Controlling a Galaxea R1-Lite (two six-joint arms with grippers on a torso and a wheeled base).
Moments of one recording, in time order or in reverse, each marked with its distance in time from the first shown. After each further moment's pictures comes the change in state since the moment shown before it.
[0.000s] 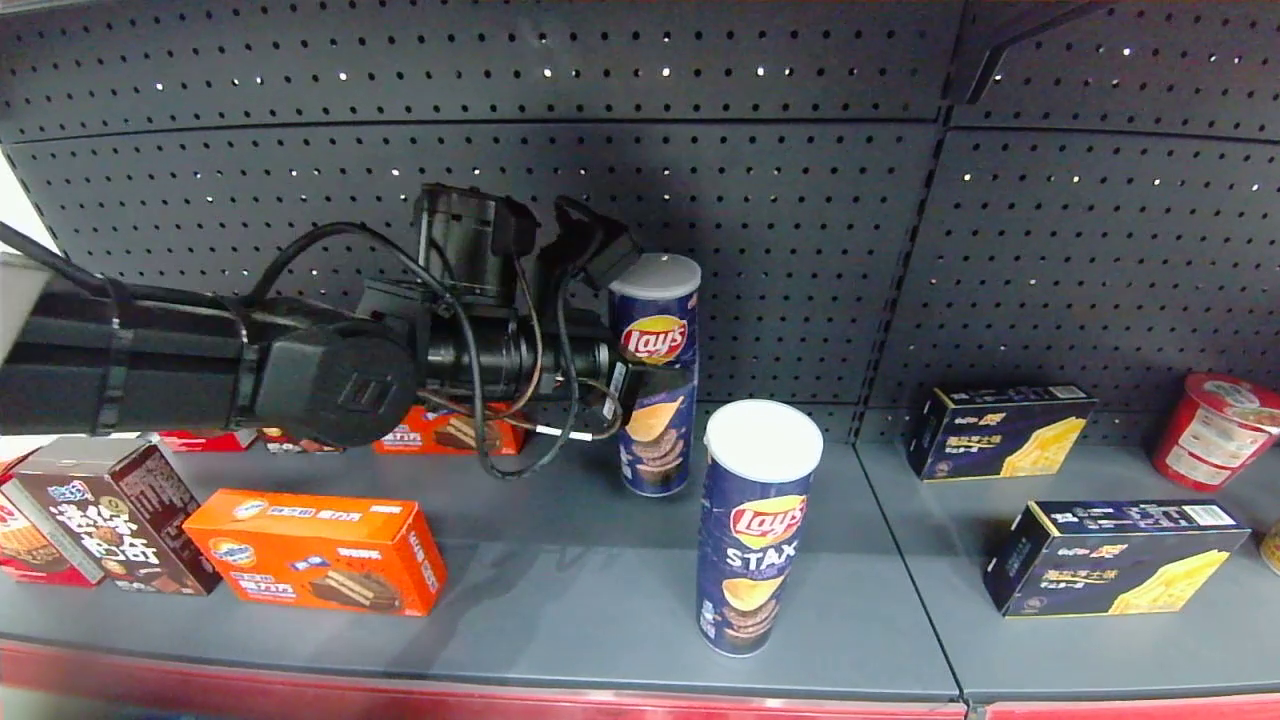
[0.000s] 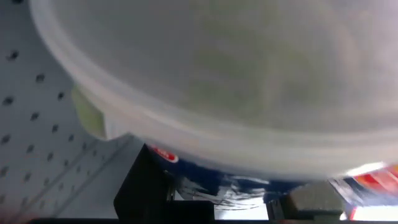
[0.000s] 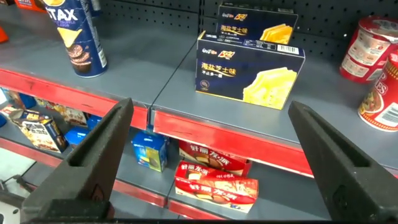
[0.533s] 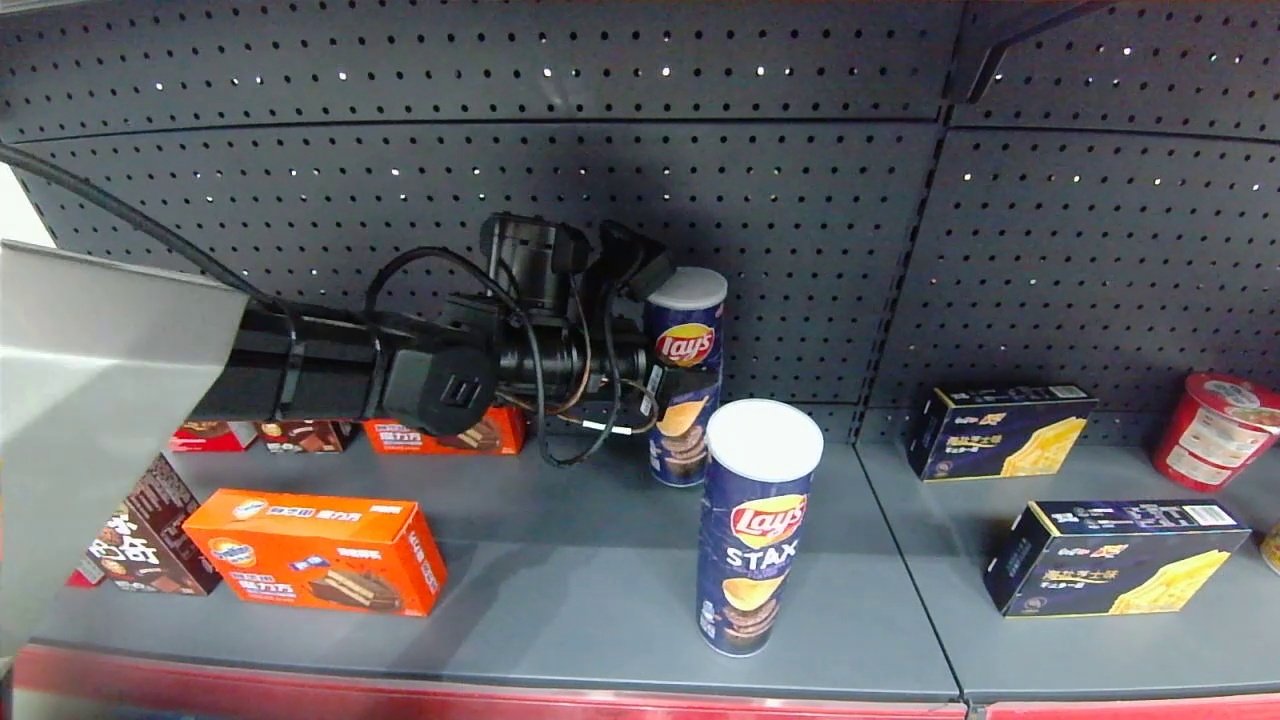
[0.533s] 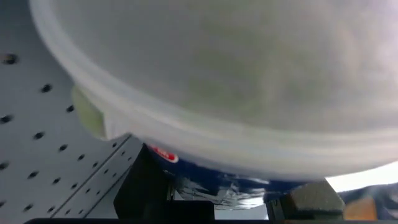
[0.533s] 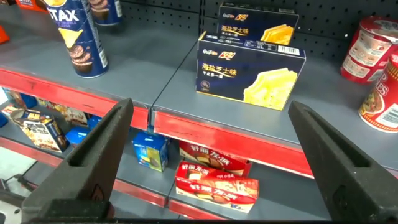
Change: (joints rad) left arm -0.008 0.158 -0.150 -0.011 -0.014 0.001; right arm 0.002 0.010 -0.006 0.000 0.000 0.001
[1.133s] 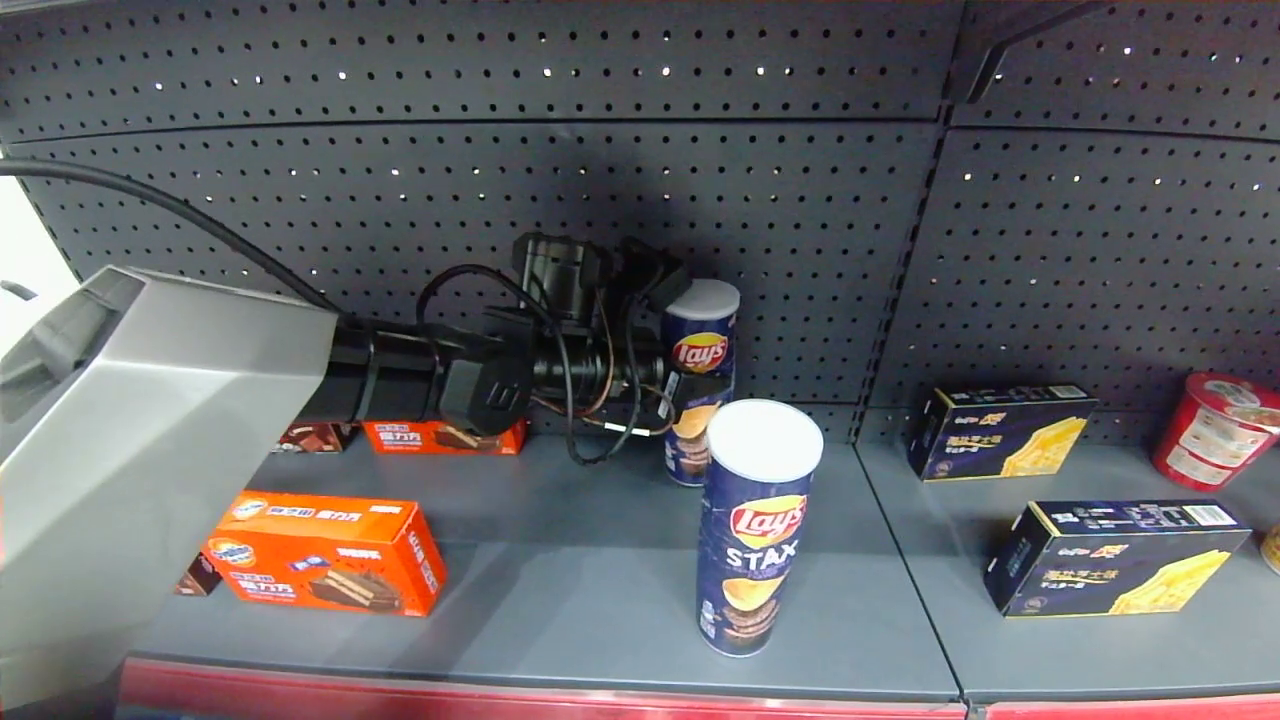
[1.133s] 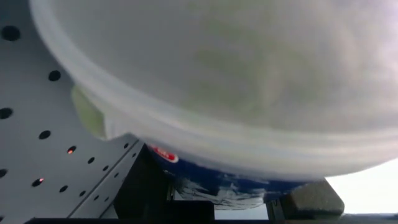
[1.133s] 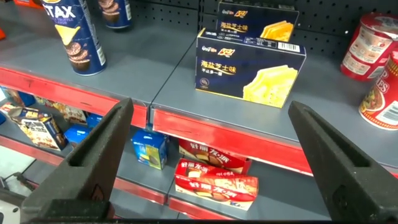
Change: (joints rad) left arm 0.001 0.104 -0.101 0.000 -0.023 0.000; right arm -0.003 0.004 0.005 0.003 0.000 0.000
